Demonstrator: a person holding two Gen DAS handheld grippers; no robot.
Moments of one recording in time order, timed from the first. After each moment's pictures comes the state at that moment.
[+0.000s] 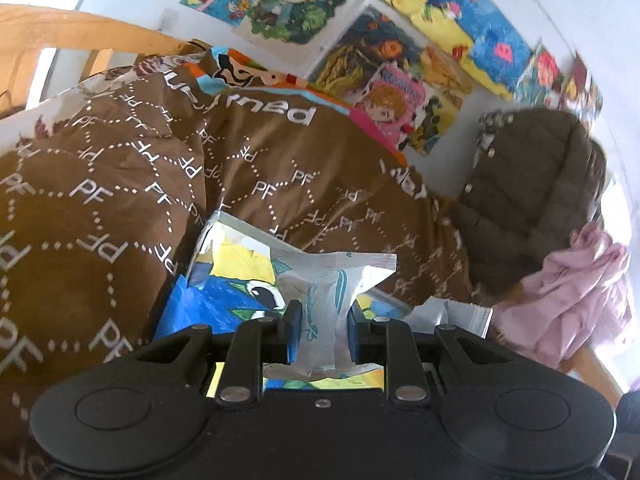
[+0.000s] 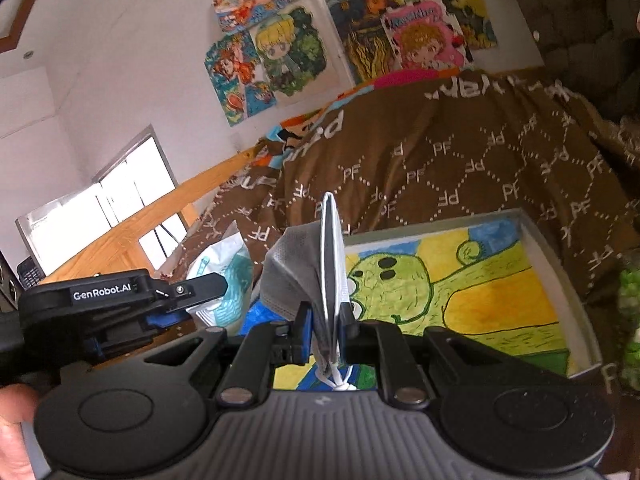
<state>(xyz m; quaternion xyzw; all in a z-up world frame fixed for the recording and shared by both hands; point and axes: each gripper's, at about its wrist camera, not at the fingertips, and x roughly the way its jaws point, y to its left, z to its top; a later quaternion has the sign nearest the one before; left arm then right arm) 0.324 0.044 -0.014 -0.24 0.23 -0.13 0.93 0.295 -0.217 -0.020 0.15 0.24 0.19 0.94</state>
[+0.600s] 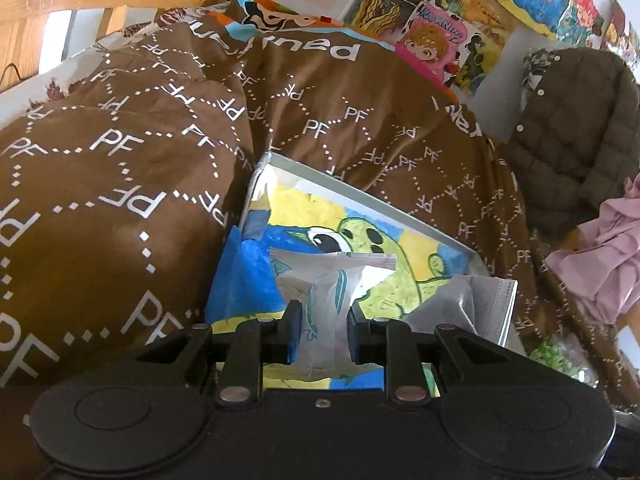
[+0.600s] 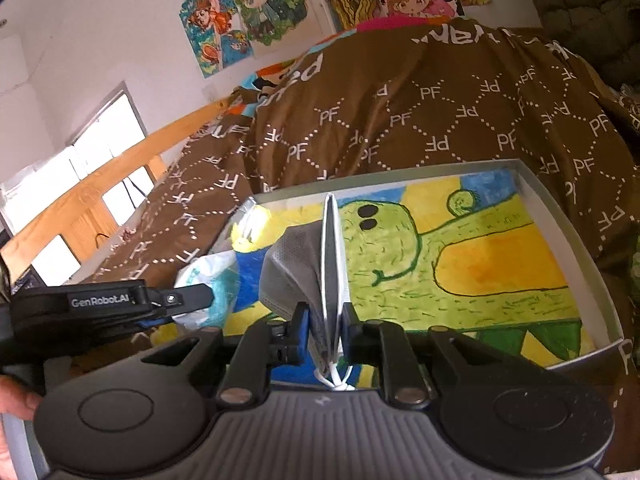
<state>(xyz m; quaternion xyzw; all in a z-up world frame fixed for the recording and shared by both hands) 0.352 0.053 -0.051 -0.20 0.32 -0.09 0.92 0.317 -0.200 -0.048 0.12 0.30 0.16 0.93</state>
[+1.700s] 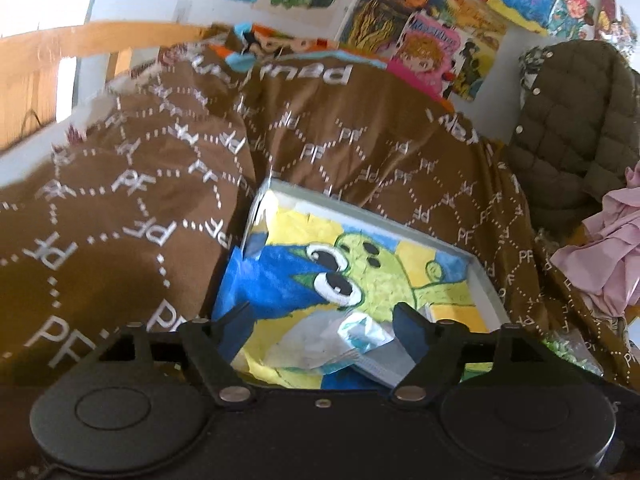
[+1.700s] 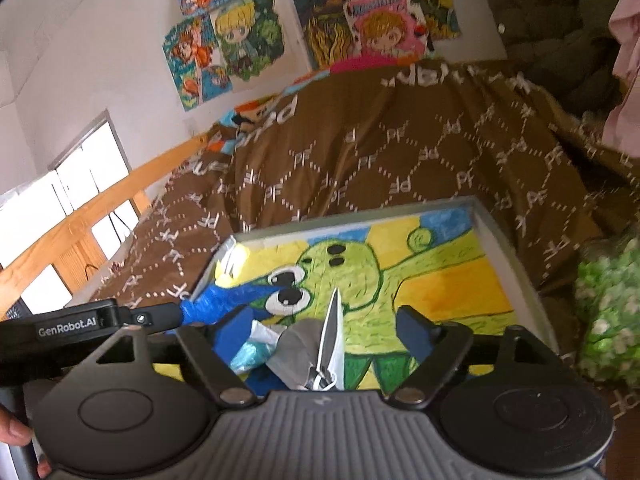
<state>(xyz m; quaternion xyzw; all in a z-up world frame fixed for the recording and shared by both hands) 0.317 0.036 -0.015 -0.16 0.29 -0.06 0.94 0.283 -0.229 -0.009 0.13 0.25 0.12 0.95</state>
